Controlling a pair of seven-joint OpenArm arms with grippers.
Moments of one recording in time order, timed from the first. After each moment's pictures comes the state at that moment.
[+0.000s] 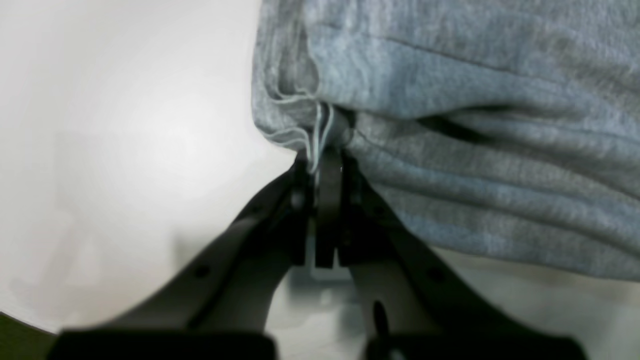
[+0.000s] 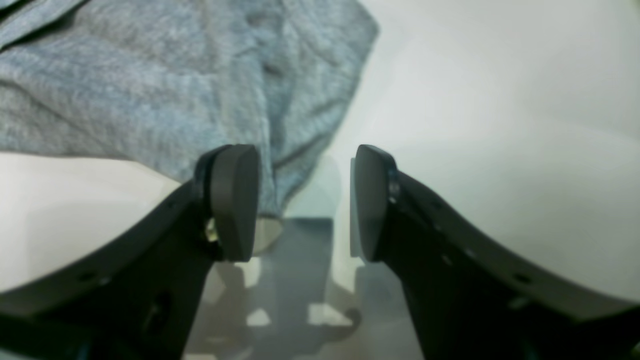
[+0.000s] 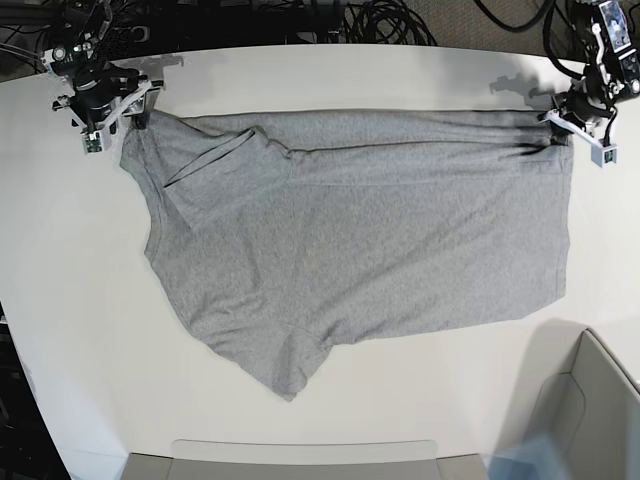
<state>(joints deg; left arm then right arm) 26.1 -24.0 -30.7 86.9 -33.9 -11.3 56.4 -23.6 3.7 35.5 105.1 9.8 37.3 -46.9</state>
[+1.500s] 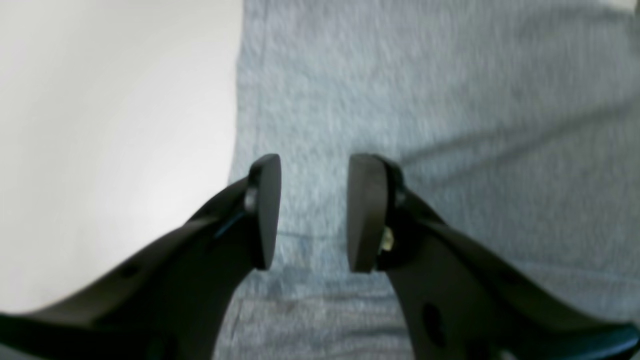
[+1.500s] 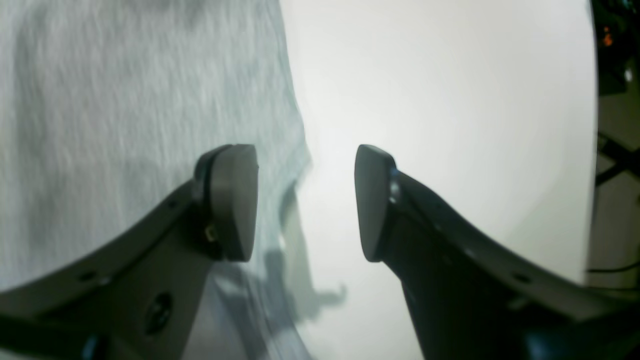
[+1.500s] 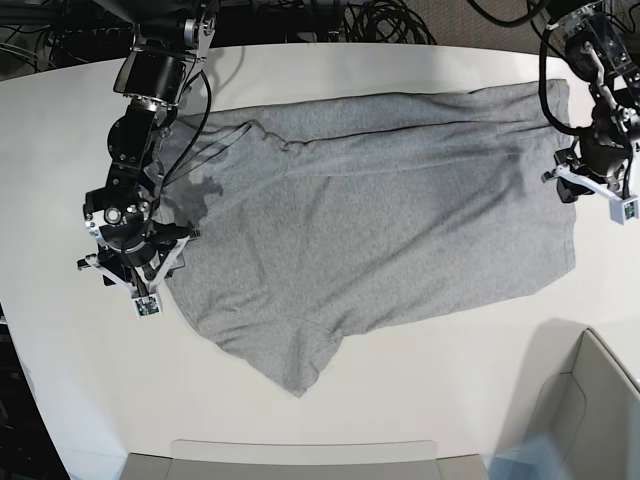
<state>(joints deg) 11.4 -18.4 -38.4 105.8 -30.9 -10.4 68.8 12.3 0.3 13.1 91.8 -16.3 25.7 -53.4</state>
